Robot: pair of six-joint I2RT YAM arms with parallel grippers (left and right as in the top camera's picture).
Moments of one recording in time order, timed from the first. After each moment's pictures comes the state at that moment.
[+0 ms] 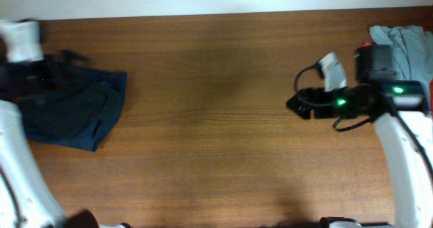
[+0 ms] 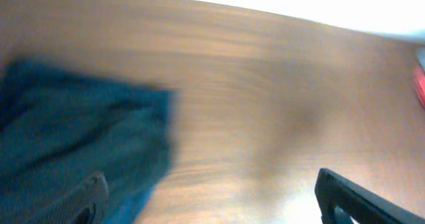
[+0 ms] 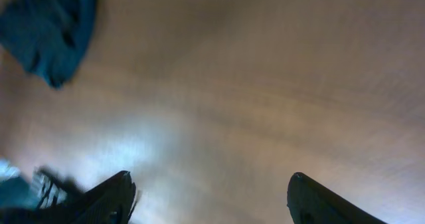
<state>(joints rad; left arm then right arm) 0.45 1.61 1.90 -1.27 0.55 0.24 -0.08 1.38 1.39 -1.20 -0.56 -0.09</state>
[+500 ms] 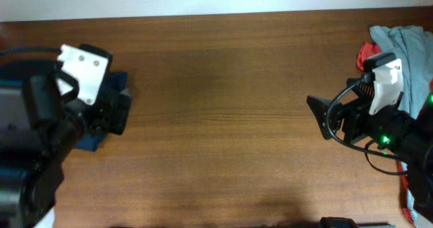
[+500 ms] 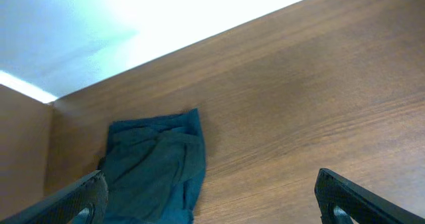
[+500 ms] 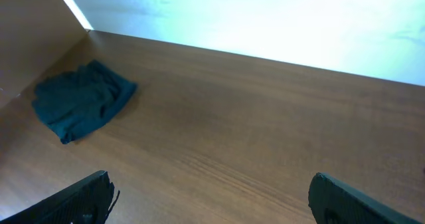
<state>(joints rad) -0.12 1.20 1.90 -1.35 -0.05 0.28 -0.10 1.01 1.55 -1.10 -0.56 -0.13</state>
